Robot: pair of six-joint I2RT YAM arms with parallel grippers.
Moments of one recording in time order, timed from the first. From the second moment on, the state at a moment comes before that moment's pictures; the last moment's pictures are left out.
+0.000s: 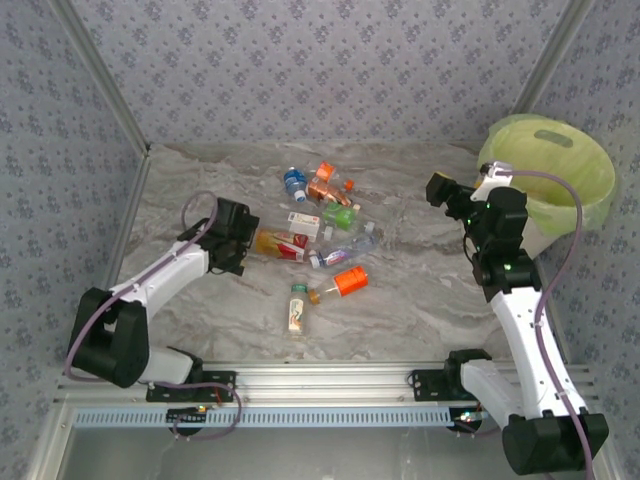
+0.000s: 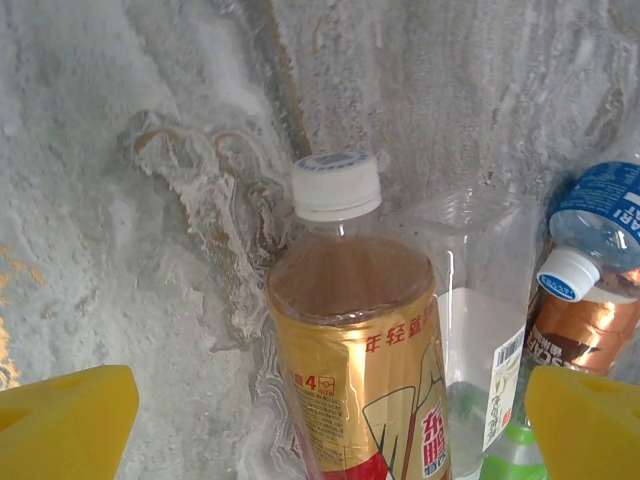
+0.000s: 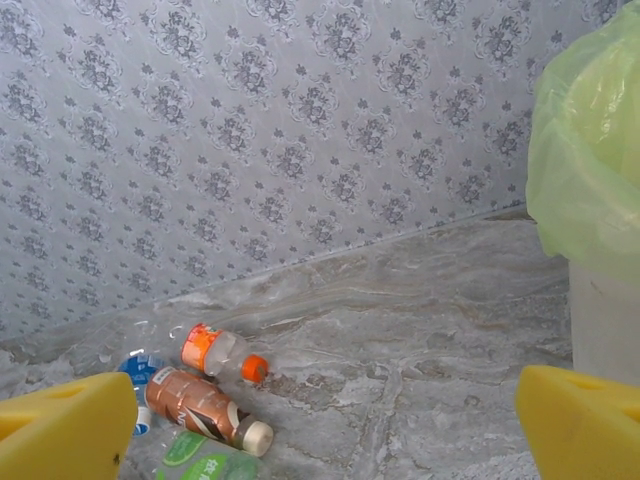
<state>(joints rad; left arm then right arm) -0.40 1.39 0.87 -0.45 -0.09 -1.60 0.08 0.89 0.90 -0.21 0.00 0.33</state>
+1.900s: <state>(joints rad) -0.39 1.40 0.90 -0.22 -0.07 -1.18 0.22 0.96 0.91 -0.25 0.05 0.25</state>
